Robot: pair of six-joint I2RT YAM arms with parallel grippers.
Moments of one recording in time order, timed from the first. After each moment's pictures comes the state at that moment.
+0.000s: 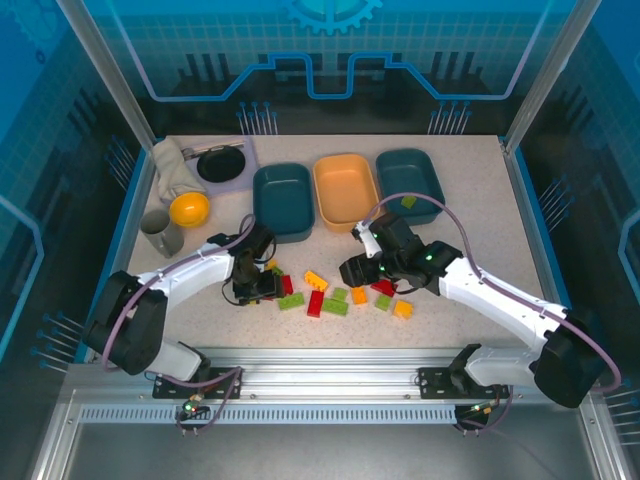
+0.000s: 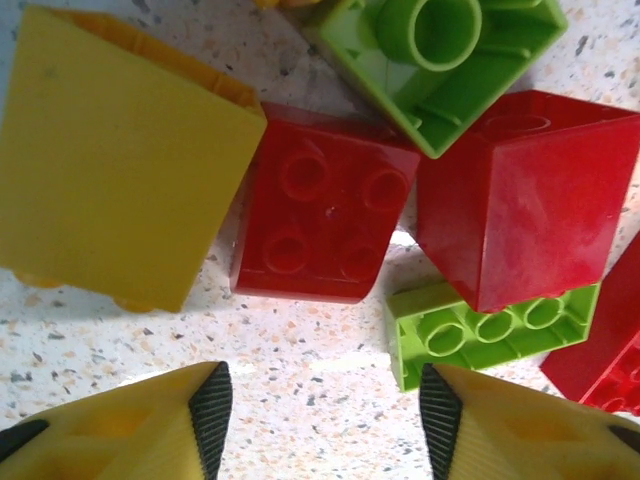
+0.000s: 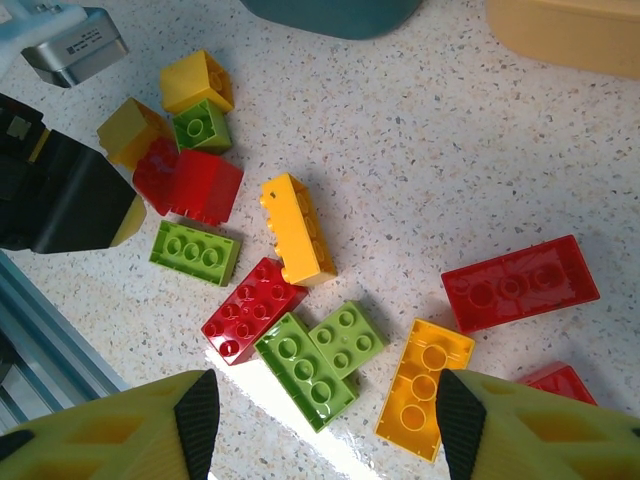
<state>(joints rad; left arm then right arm) -0.43 1.46 0.82 -0.83 0.20 -0.63 0.72 1.24 0.91 -0.56 -0.16 0.33</state>
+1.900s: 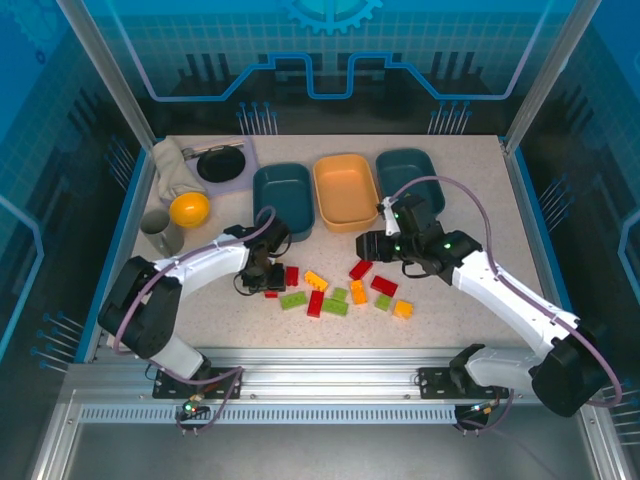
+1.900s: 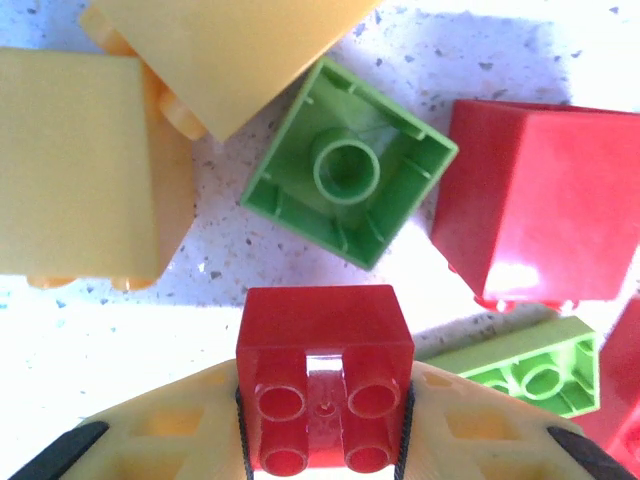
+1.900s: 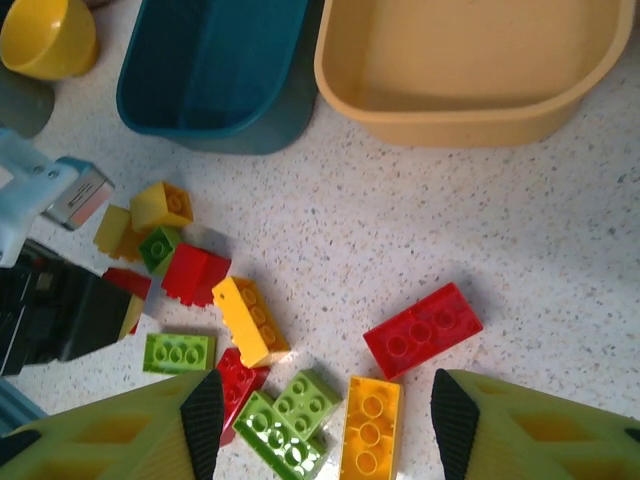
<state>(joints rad) -0.51 1.55 0.93 -0.84 0.06 -0.60 0.56 1.20 0.97 -0.57 -0.13 0.44</state>
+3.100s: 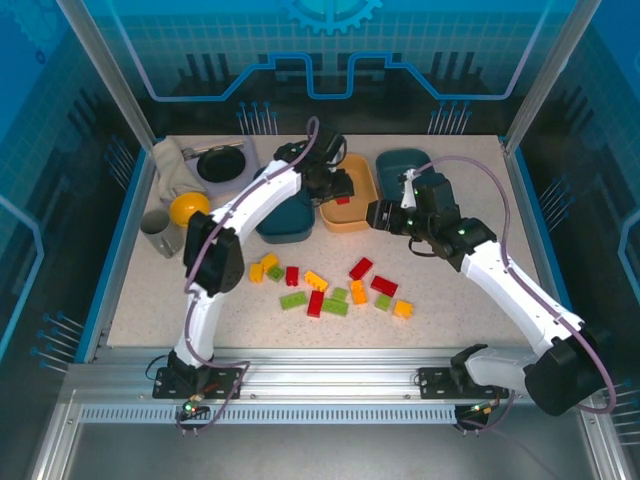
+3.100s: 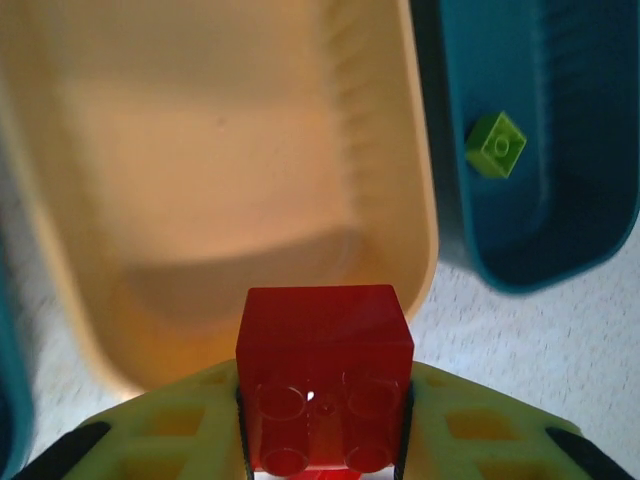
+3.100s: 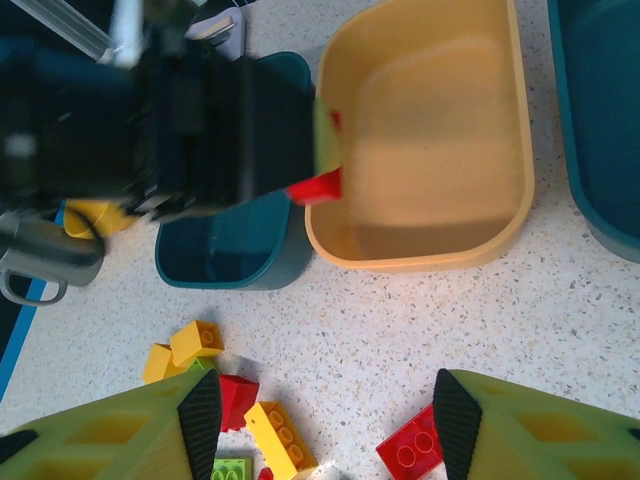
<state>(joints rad) -0.53 2.23 2.16 -0.94 0.17 -0.69 0.43 1.22 1.05 -0.48 -0.15 0.53</state>
